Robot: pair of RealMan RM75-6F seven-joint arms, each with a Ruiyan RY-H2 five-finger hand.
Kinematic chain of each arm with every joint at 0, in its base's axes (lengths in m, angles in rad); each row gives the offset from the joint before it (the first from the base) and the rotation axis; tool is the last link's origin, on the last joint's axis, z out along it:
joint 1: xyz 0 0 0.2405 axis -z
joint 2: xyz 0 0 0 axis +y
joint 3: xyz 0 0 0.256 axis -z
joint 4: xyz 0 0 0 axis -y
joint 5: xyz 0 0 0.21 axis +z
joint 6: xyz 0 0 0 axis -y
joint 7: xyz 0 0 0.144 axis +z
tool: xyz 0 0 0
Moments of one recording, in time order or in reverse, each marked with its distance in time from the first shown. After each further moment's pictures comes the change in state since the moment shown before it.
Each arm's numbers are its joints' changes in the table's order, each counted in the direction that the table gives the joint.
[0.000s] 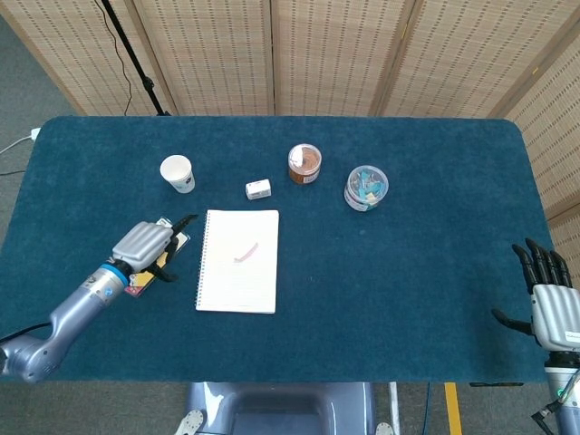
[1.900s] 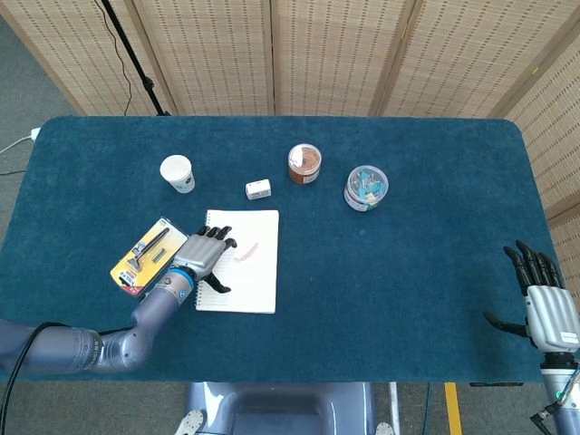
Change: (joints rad) left arm 0.428 -0.247 -0.176 0.046 -0.761 -0.214 0.495; right arm 0.047 0.023 -0.066 0.039 -0.064 0.073 0.060
